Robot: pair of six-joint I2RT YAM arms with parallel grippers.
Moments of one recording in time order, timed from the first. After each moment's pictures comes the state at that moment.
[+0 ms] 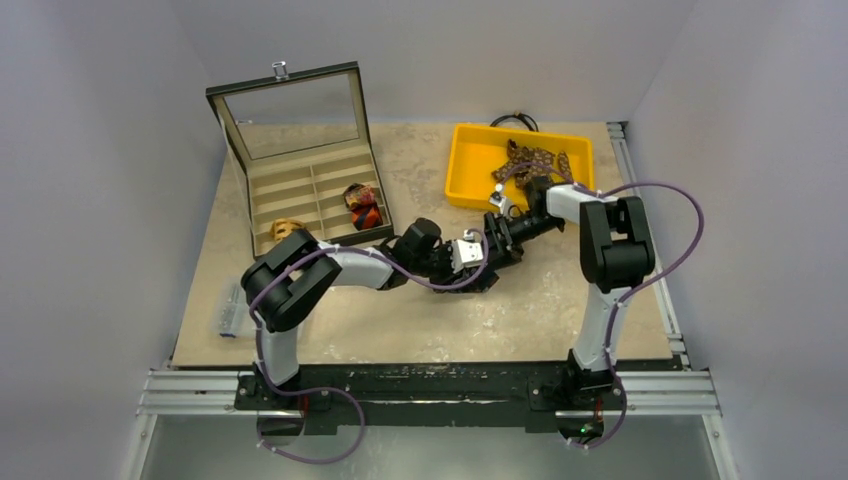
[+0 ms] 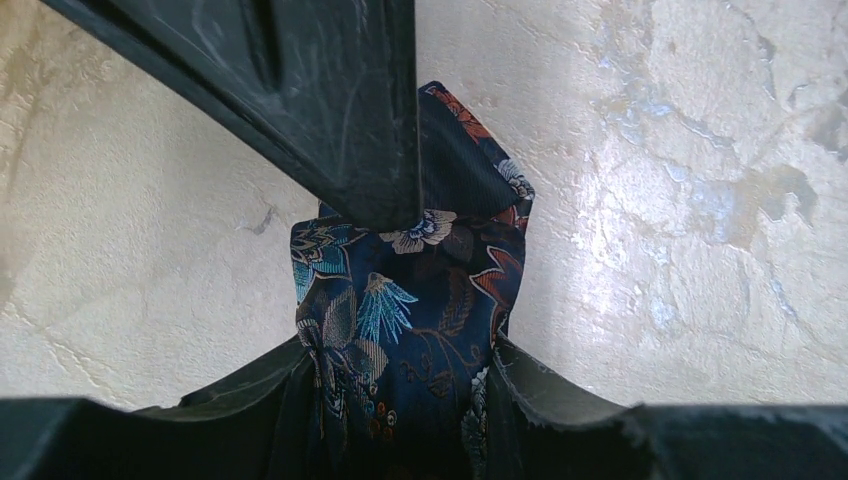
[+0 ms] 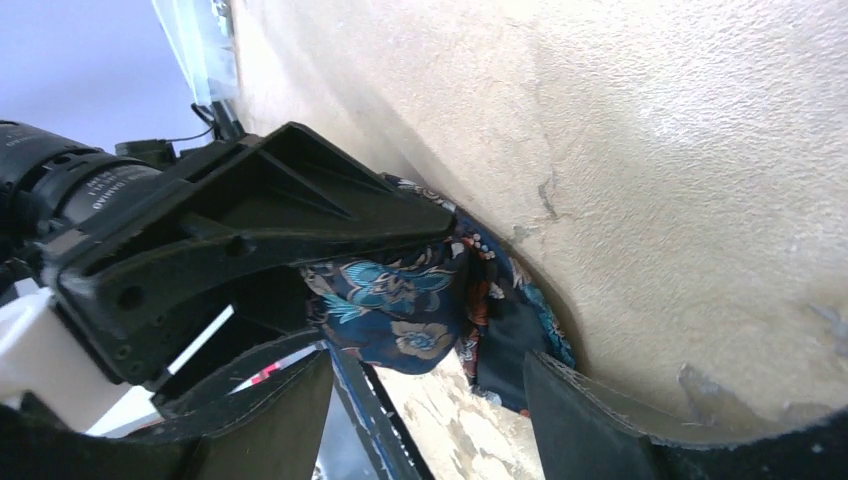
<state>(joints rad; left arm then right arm) -0.81 1.90 0.93 0.32 0.46 0.37 0.14 2.04 1.27 -0.87 -0.98 -0.19</state>
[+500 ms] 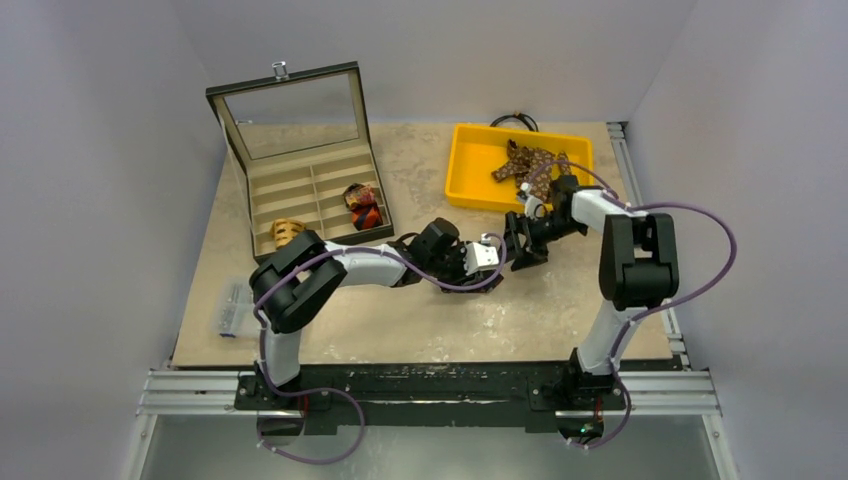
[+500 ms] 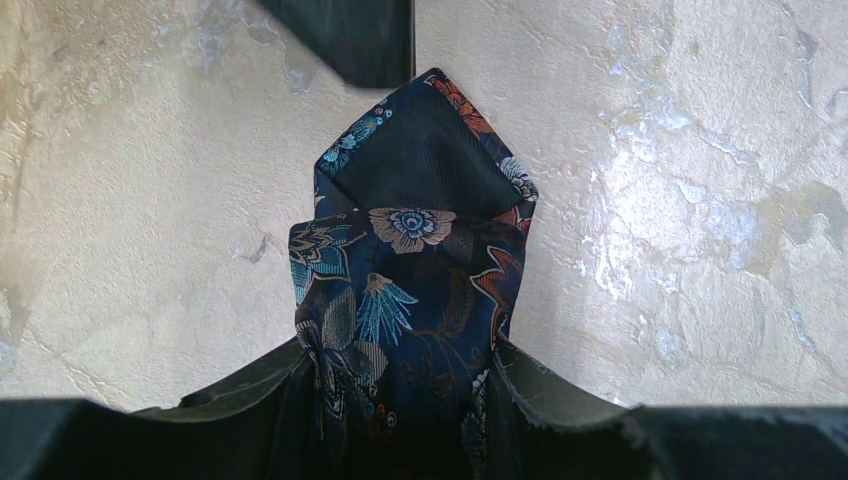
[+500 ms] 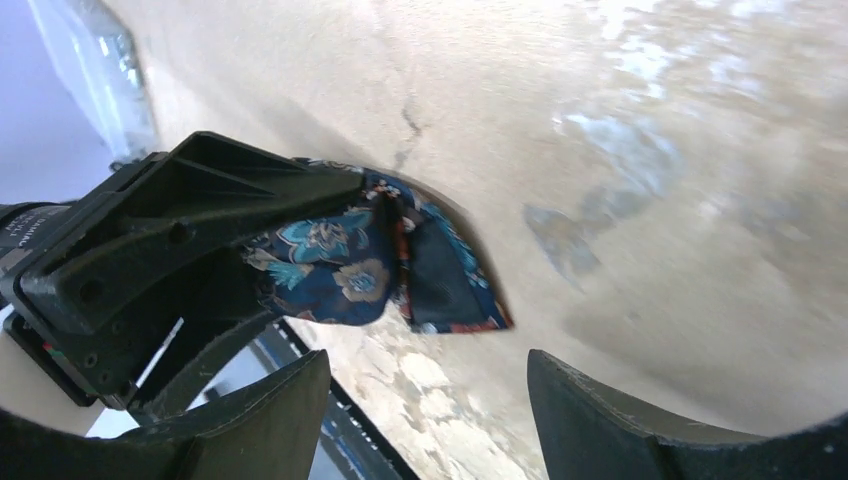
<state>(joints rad) -0.88 1.93 1.07 0.10 0.31 0.43 0.05 1.88 1.17 -0.84 -0.82 -0.14</state>
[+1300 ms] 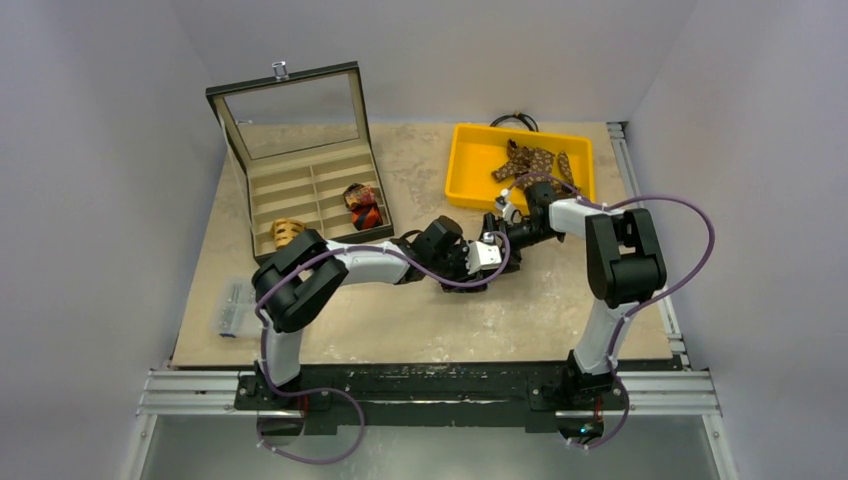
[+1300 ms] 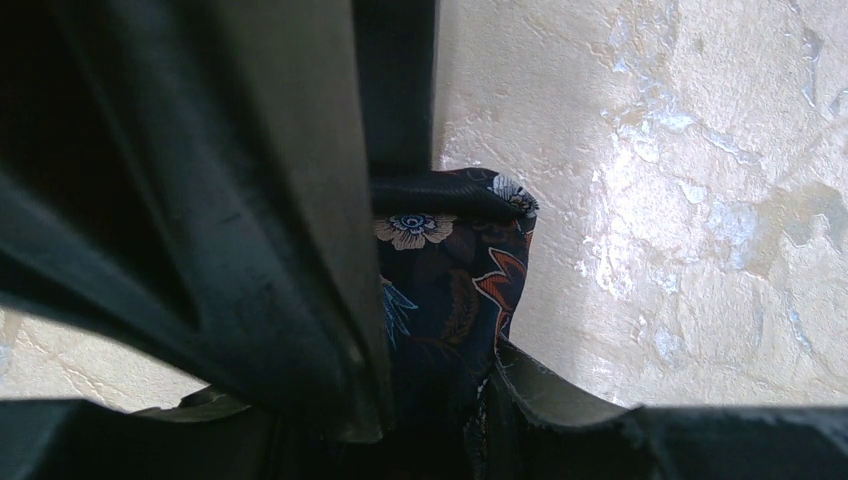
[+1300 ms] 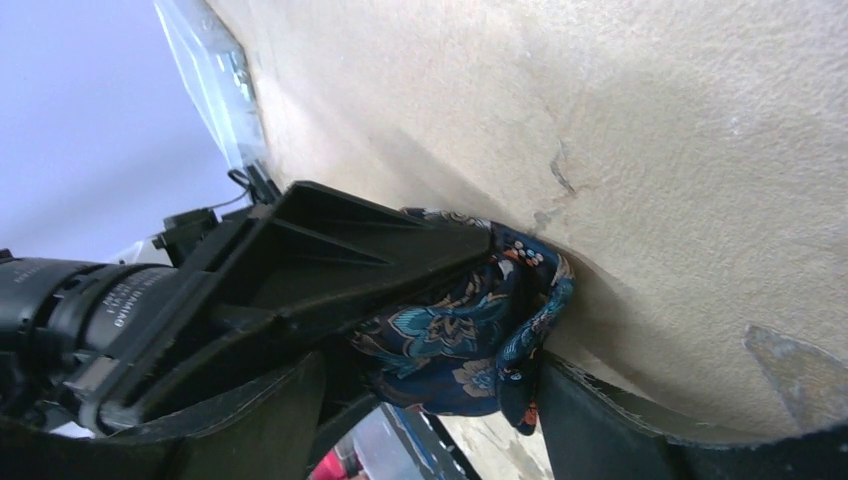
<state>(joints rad) -0.89 1.94 1.11 0.05 0.30 0.43 0.16 1.90 1.09 -0.62 -0.97 0.15</state>
